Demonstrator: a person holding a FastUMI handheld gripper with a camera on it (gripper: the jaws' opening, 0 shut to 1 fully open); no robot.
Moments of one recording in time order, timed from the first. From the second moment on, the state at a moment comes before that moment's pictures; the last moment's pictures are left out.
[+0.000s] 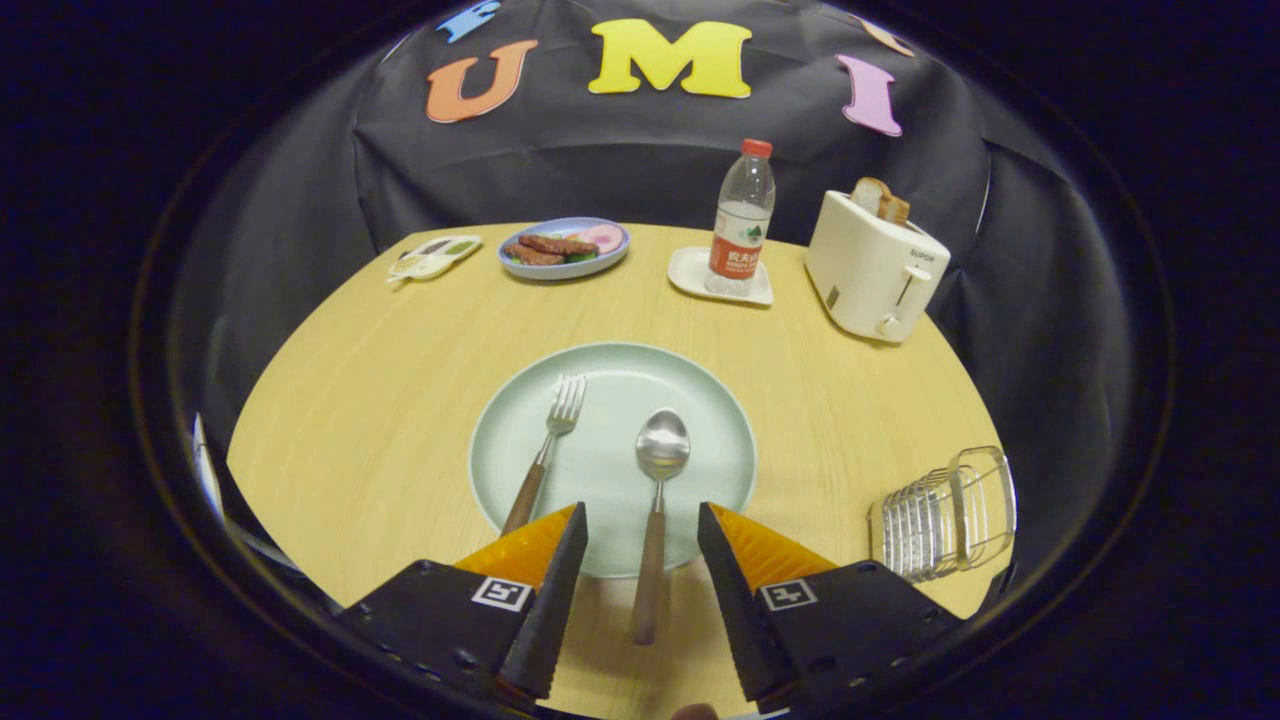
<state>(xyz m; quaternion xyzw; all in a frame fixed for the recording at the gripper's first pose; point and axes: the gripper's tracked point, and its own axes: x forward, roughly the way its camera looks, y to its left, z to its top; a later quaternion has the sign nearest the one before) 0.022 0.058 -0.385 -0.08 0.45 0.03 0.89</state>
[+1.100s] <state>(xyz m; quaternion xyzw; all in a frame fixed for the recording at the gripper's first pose) 0.033 0.037 -0.360 -0.07 0.52 0.02 0.85</state>
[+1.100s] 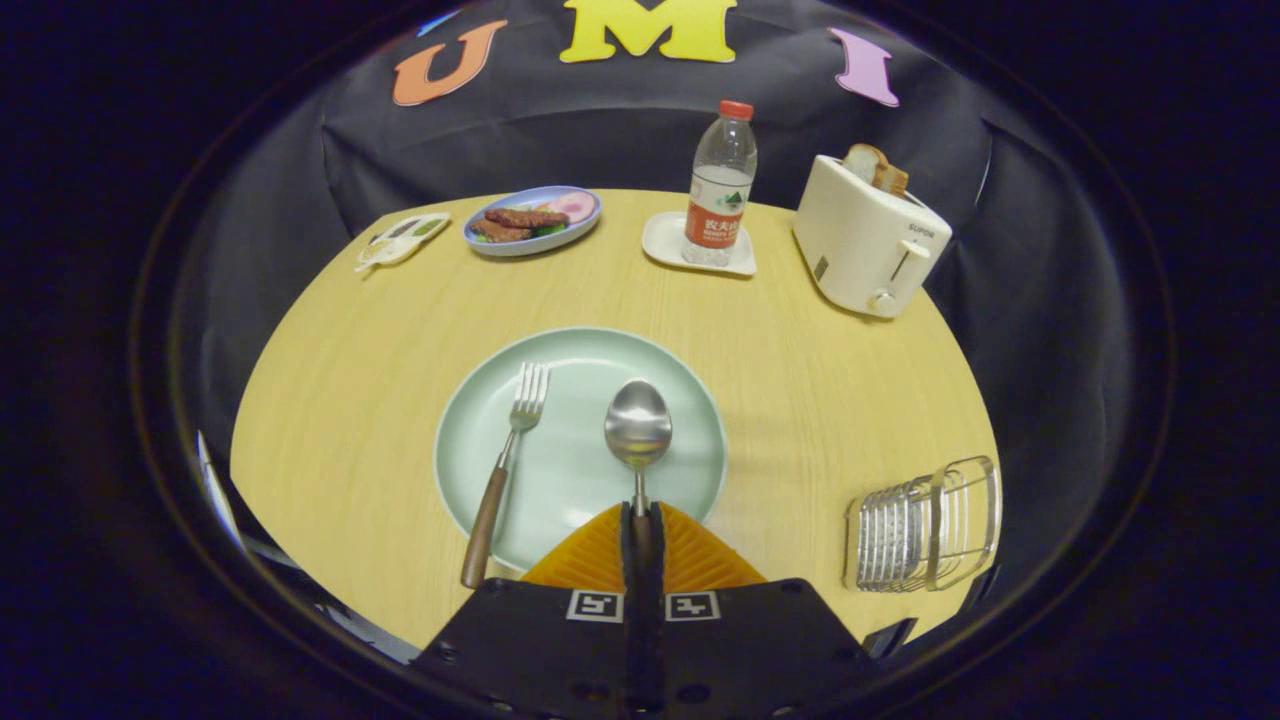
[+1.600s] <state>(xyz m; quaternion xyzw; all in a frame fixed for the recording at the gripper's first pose) -0.006 -0.074 -0.242 -0.05 0.58 0.00 0.81</state>
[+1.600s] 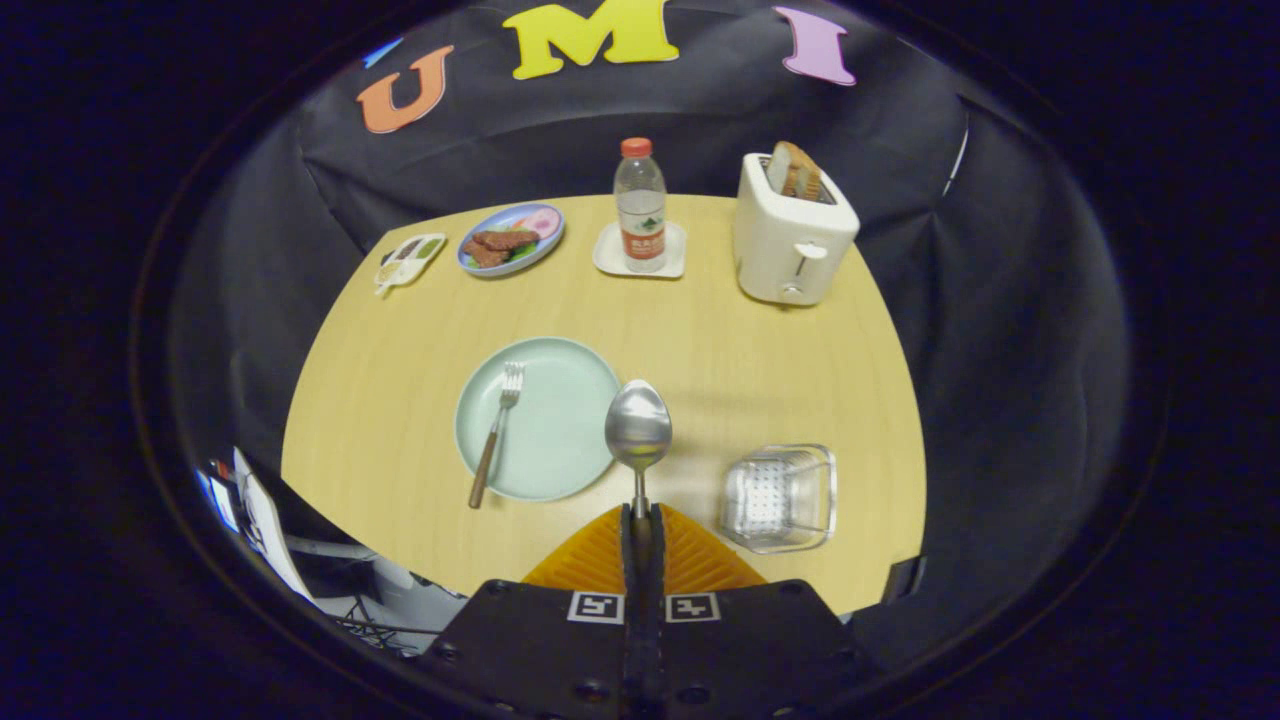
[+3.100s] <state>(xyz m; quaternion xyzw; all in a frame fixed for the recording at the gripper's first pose) 0.011 -0.152 -0.245 0.03 0.57 -0.01 0.82</state>
